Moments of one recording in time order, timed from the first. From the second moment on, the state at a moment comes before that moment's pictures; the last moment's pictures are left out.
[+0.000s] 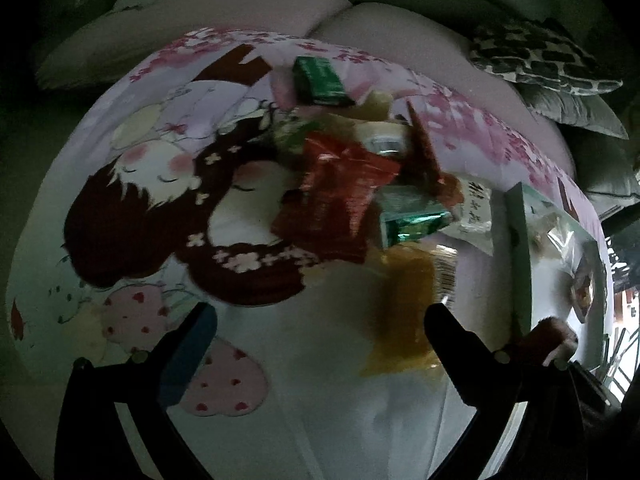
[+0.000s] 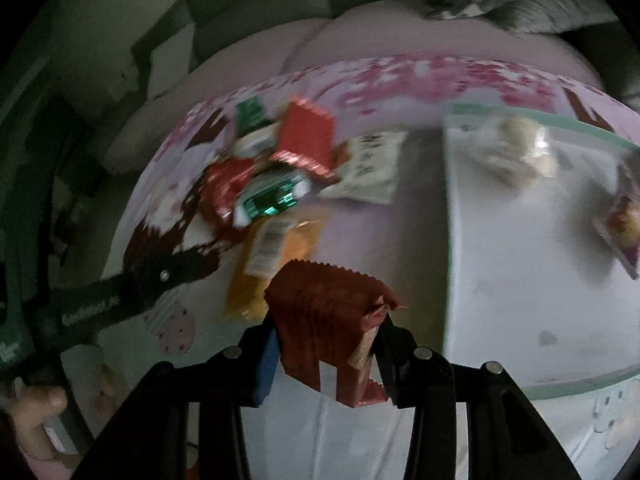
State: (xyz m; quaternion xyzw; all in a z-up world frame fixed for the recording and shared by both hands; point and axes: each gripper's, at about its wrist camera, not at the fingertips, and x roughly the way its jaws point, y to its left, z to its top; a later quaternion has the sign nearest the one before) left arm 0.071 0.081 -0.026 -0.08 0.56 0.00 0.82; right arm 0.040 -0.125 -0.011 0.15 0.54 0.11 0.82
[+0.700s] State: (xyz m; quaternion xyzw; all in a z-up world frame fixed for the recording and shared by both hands) left arm 0.092 0.012 -0.057 -0.03 0.58 -0.08 0.81; right arm 0.044 -0.191 -0.002 0.19 0.52 0.05 0.83
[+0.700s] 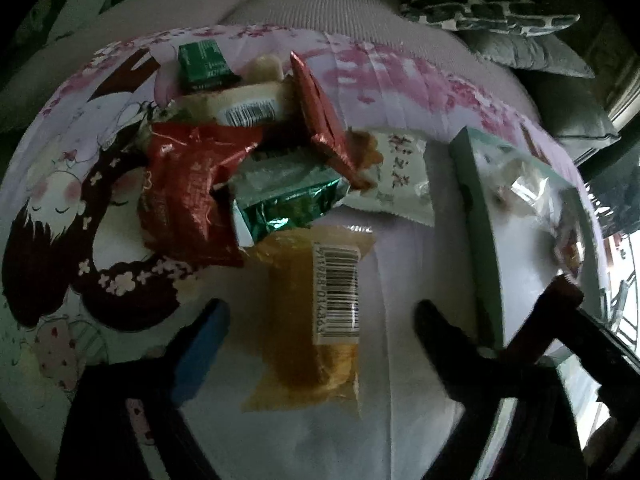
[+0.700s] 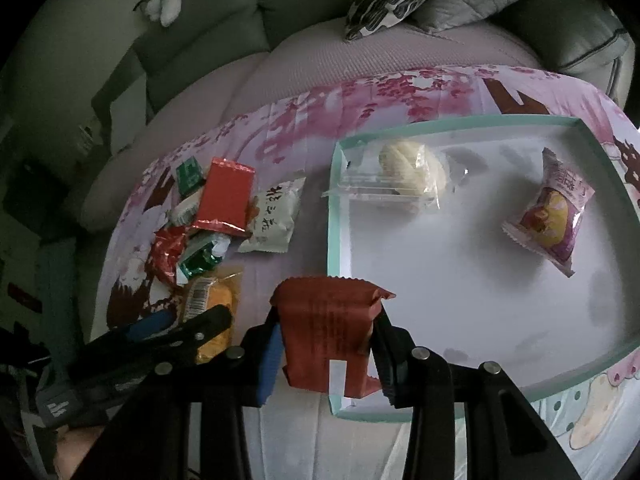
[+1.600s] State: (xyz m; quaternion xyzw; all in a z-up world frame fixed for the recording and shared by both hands) left arm 0.072 -0.005 -0.016 -0.02 0.52 -0.12 0.85; right arm 0.041 -0.204 -0.001 0.21 0.51 0.03 0.83
